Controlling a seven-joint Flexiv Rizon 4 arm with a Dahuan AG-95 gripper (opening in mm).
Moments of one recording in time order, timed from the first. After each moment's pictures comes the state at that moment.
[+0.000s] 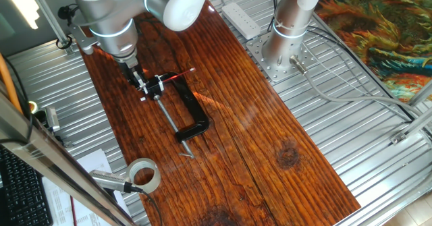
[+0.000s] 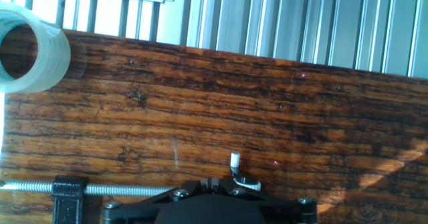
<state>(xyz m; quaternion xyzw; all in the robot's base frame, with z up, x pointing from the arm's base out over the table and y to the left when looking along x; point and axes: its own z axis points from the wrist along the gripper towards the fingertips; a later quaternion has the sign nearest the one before) 0.585 -0.010 0.153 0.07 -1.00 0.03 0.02</state>
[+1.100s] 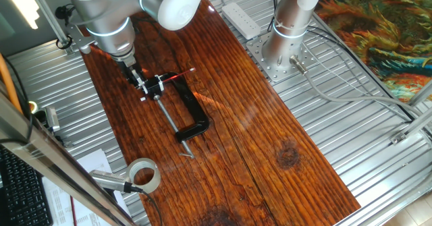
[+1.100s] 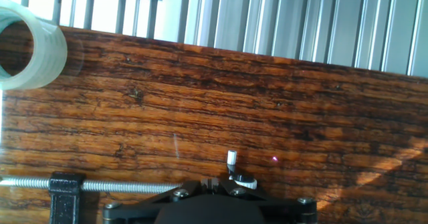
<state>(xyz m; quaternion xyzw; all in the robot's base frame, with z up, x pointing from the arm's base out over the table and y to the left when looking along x) 0.583 -0.014 0.156 0.07 -1.00 0.02 0.03</state>
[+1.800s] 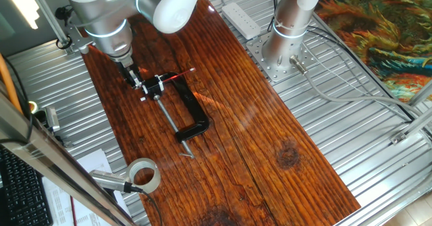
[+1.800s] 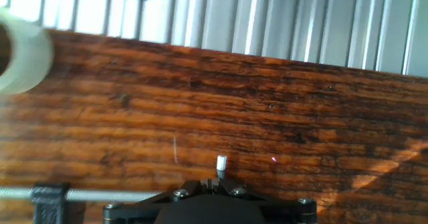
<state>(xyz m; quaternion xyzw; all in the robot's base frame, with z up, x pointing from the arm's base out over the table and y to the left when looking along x) 0.593 -0.032 0.126 0.05 -1.00 0.02 0.02</state>
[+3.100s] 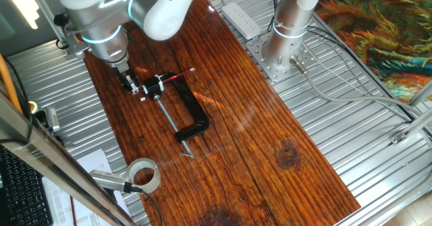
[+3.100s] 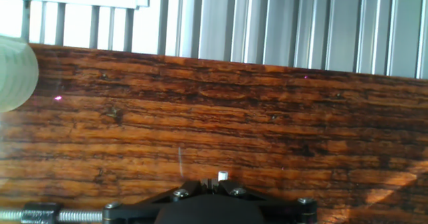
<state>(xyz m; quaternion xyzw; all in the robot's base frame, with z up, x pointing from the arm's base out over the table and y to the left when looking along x) 0.606 -0.031 0.107 0.04 -1.00 0.01 0.03</state>
